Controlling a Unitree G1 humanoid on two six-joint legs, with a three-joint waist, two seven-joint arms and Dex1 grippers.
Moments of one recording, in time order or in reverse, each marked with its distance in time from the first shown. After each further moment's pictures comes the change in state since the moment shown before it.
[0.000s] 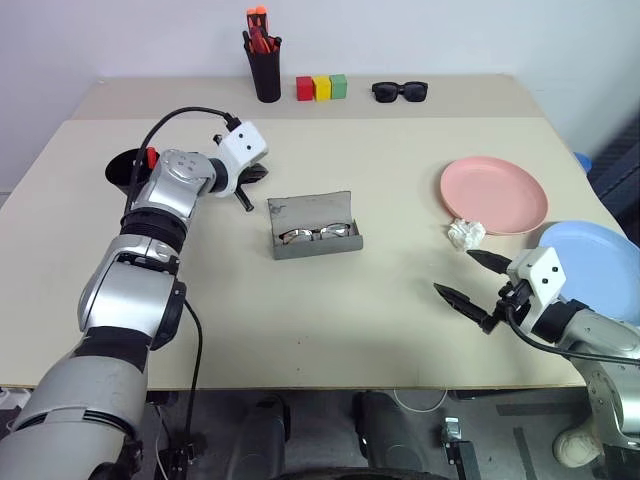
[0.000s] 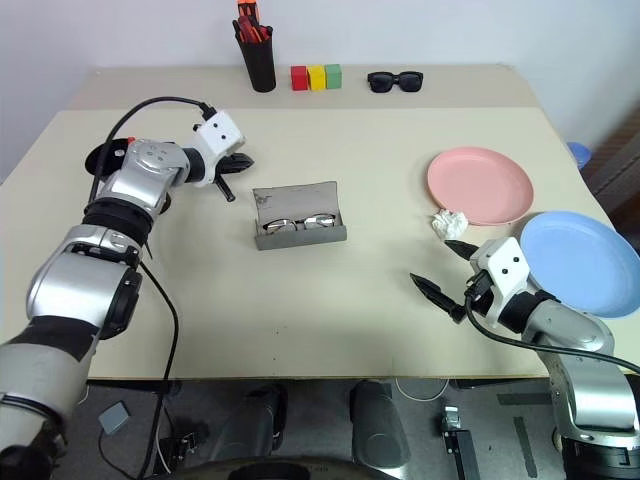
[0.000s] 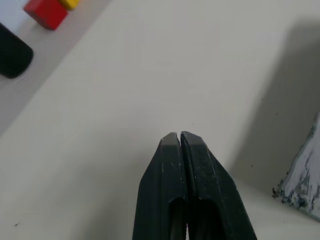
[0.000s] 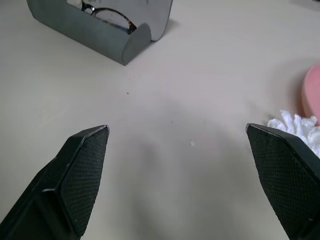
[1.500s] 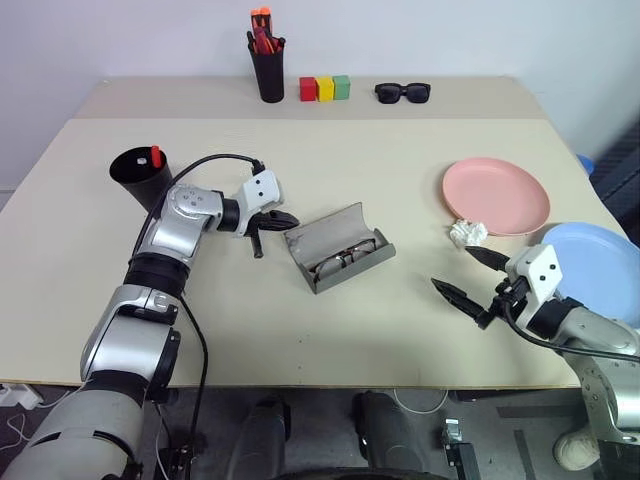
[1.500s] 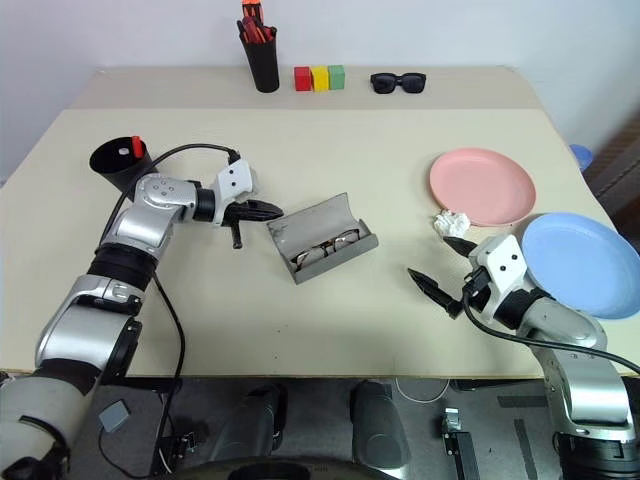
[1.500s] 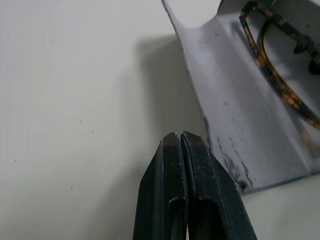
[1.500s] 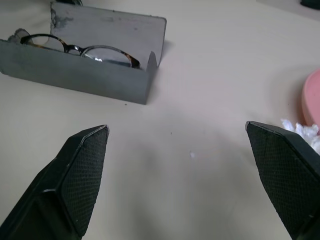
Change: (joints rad) left arm 0.293 0.010 0.047 -0.502 -0.140 0.095 -0.418; right arm -0.025 -0.006 0.031 0.075 0.021 -0.050 -0.008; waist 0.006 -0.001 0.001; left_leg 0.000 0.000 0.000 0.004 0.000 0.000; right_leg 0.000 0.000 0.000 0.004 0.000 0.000
